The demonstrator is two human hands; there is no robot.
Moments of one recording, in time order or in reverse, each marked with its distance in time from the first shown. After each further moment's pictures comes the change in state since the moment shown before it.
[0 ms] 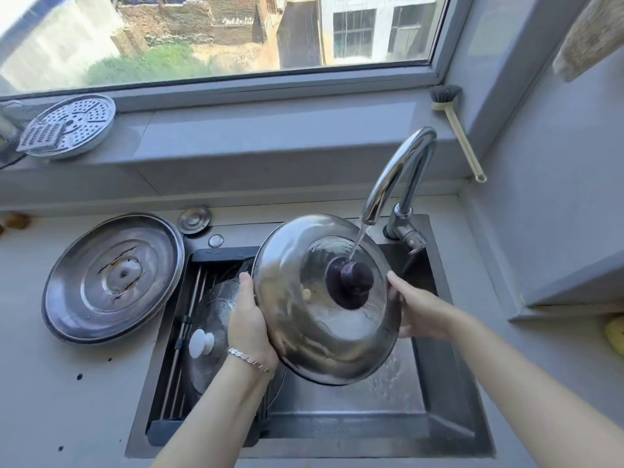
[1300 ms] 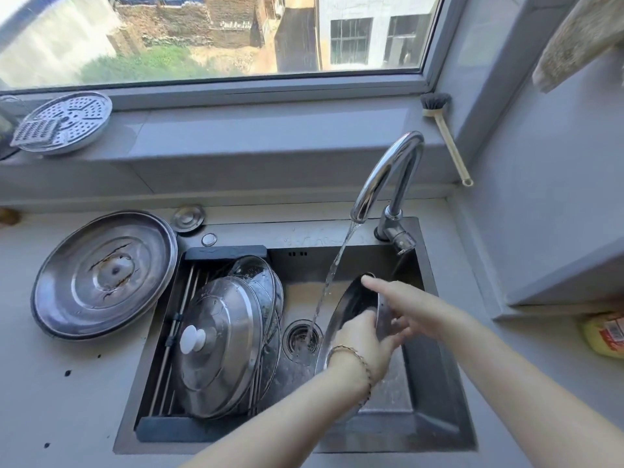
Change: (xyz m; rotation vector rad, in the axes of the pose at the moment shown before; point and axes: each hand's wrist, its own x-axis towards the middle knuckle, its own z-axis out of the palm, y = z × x) left_hand -0.039 -0.083 0.066 1.318 -0.417 0.274; right_hand -0.039 -0.018 0.011 -0.306 0.039 -0.008
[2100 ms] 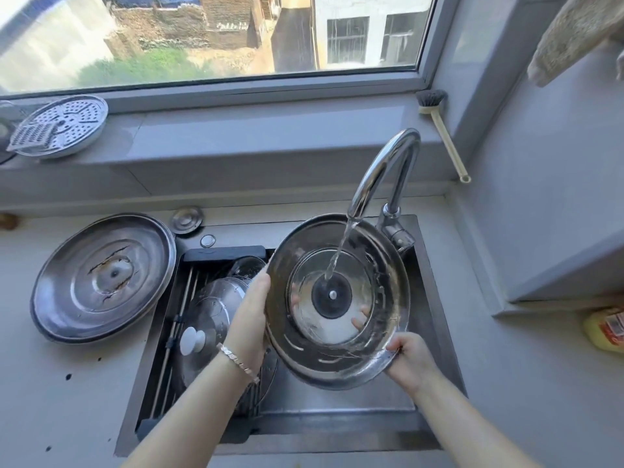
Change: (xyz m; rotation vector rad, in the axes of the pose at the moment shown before) left_hand 0.005 -0.069 -0.092 -1.015 0.187 -0.048; right_hand 0.022 0.084 0.040 1.148 -0.209 -0.125
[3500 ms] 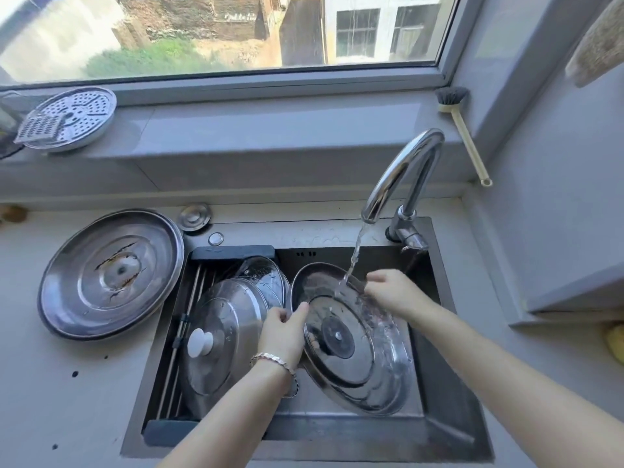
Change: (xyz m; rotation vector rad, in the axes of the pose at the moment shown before) left_hand 0.004 -0.017 0.013 0.424 0.289 -0.262; right_hand 0.016 -0.054 0.100 -1.486 0.224 -0.165
